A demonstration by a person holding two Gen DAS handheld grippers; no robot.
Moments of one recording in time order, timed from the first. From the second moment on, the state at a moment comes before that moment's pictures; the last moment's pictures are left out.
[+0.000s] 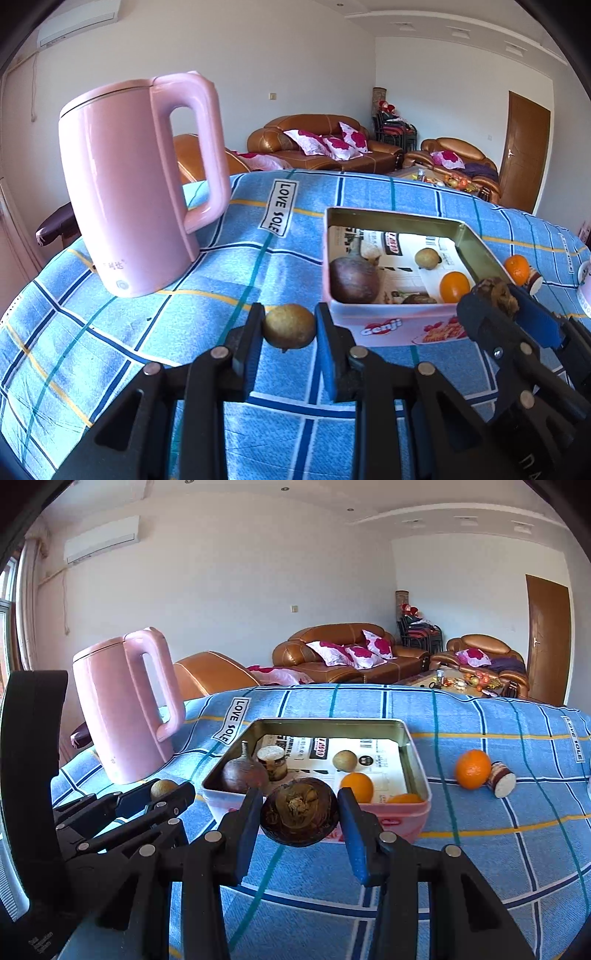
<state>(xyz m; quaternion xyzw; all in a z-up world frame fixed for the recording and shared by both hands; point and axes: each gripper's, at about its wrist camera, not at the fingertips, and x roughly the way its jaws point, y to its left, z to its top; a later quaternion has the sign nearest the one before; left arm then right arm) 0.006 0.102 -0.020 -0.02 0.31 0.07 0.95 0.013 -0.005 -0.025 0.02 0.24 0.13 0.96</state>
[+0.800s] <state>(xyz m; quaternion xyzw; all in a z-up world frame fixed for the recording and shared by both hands) 0.073 0.078 0.009 -0.02 0.30 0.05 0.95 0.064 -0.086 0.000 0.09 0.19 0.05 0.98</state>
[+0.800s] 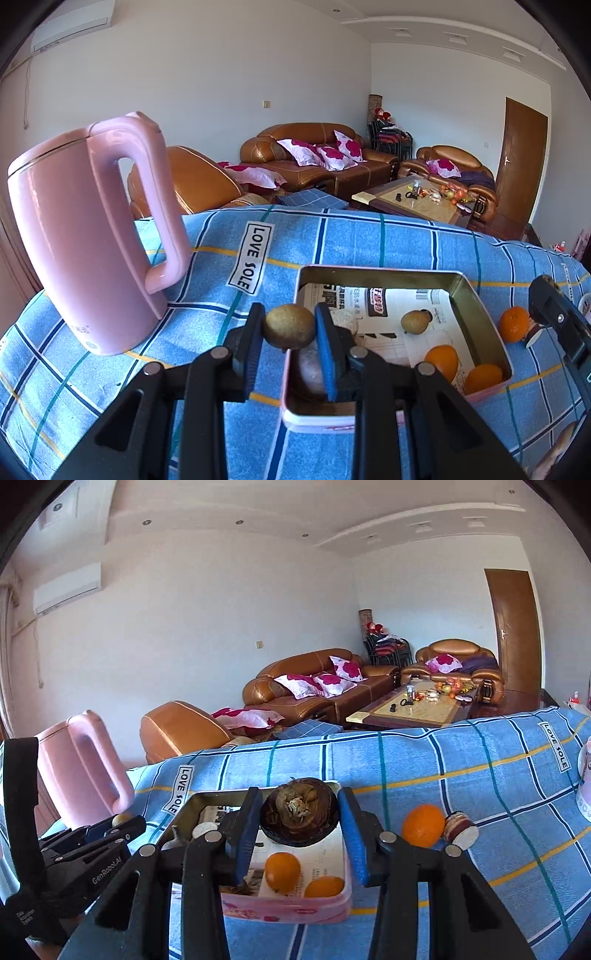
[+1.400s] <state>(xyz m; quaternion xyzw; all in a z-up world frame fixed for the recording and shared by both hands) 0.096 0.033 -0.015 0.03 0.32 0.05 0.94 0.109 -0.062 -0.029 0.06 0.27 0.06 0.96</state>
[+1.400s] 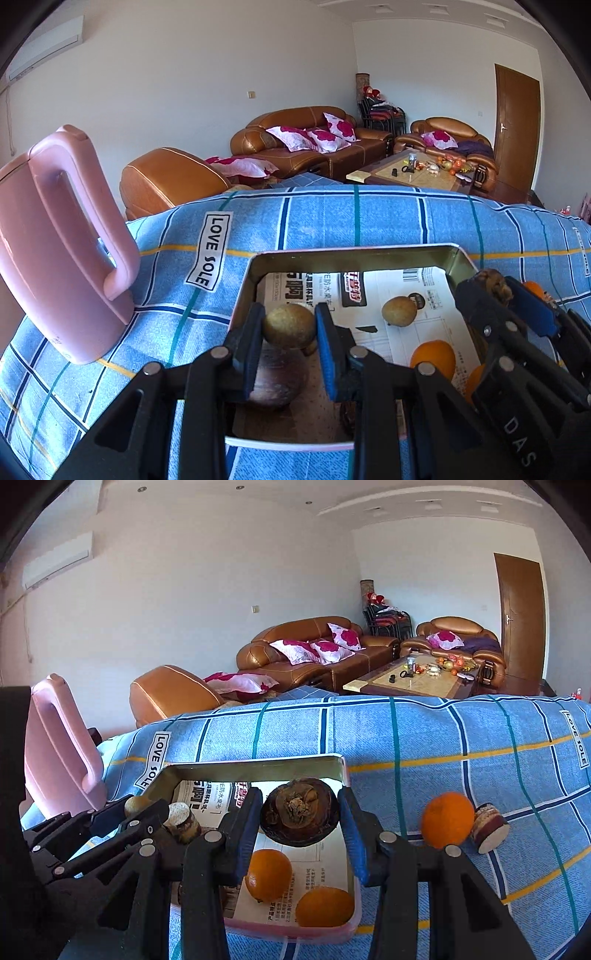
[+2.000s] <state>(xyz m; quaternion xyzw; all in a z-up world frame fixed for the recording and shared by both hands) 0.098 0.025 -0.022 0.06 0.33 0.03 0.94 0.123 -0.073 -0.043 0.13 0.30 0.16 0.93</state>
